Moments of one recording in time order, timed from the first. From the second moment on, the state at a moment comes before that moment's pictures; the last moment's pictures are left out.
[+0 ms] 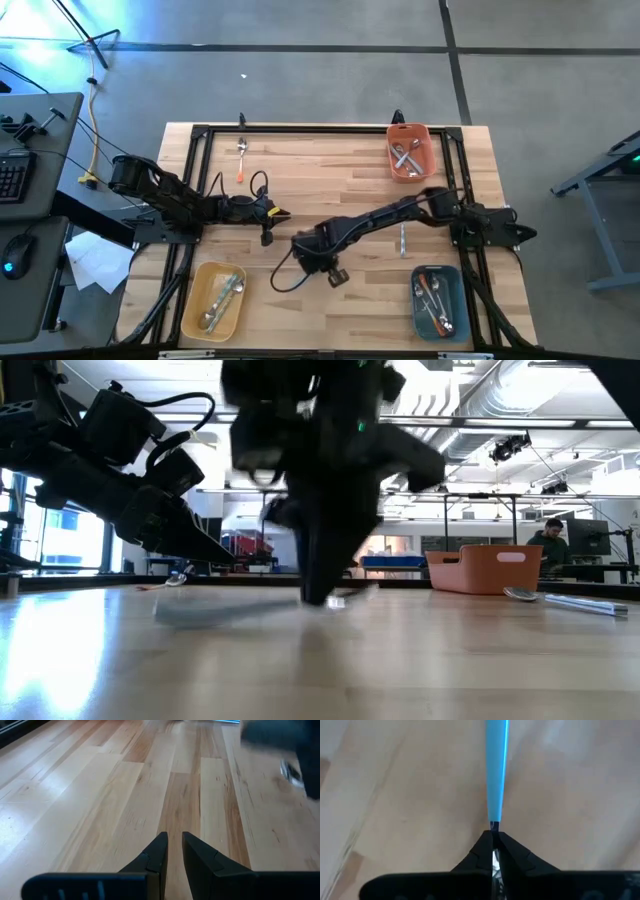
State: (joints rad) left arm -0.03 1.54 0.18 0.91 -0.18 -0.07; right arm 0.21 2.27 1.80 -0.84 -0.18 -0.30
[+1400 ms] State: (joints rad) left arm -0.03 1.54 0.19 0.93 -0.18 -0.08; right arm -0.90 1.50 0.88 -0.67 0.07 0.31
